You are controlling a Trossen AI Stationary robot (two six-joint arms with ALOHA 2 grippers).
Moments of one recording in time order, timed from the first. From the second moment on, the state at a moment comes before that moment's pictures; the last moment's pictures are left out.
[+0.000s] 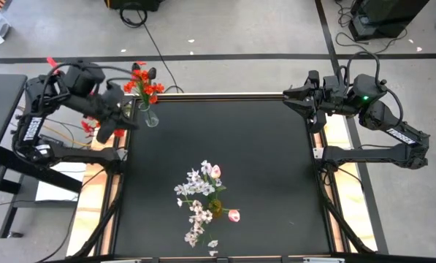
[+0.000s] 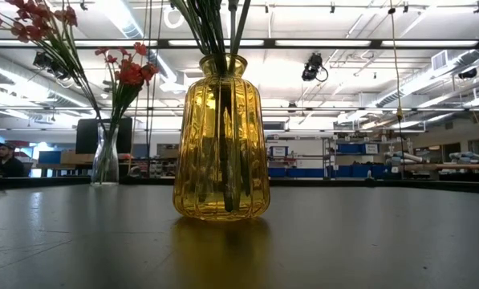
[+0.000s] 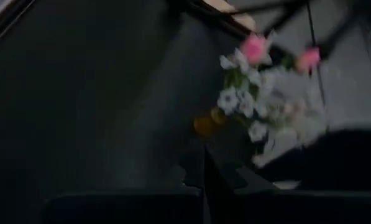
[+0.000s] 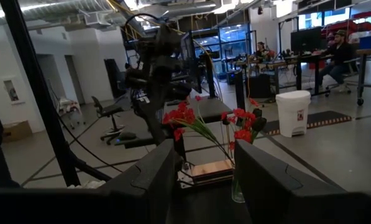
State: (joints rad) left arm 0.57 1.06 1.83 -1.57 0.54 -0.07; right arm -0.37 0.79 1.15 -0.26 -0.26 0.18
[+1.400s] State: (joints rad) left arm -0.10 0.88 1.23 -1.56 -0.12 -0.58; right arm -0.37 0.79 1.15 -0.26 -0.26 0.18
